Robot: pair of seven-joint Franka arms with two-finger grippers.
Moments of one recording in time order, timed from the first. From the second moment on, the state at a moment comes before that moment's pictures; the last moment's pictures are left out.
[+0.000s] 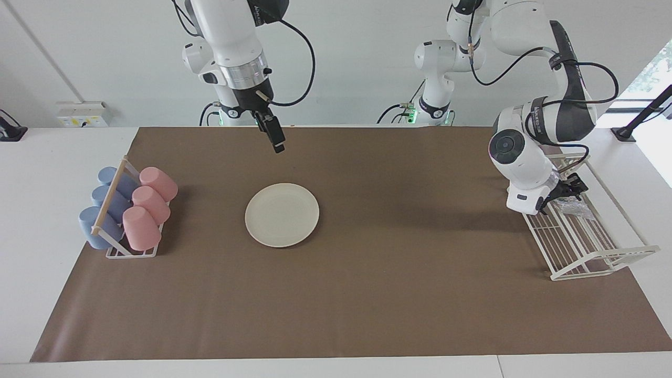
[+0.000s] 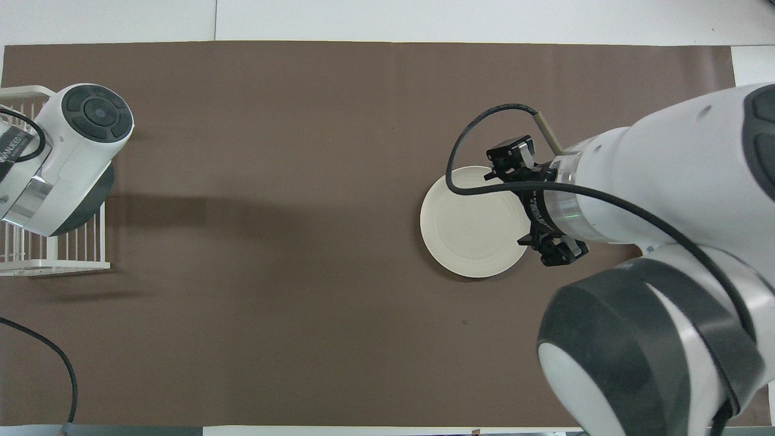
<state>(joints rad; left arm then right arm) -0.09 0.24 -0.03 -1.82 0.89 1.88 -0.47 0.27 -0.04 0.14 -1.70 0.12 1.80 1.50</state>
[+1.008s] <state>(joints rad) -0.09 0.23 -0.03 -1.66 0.75 1.78 -0.46 0.38 0.16 0.18 -1.50 0.11 1.78 1.69</state>
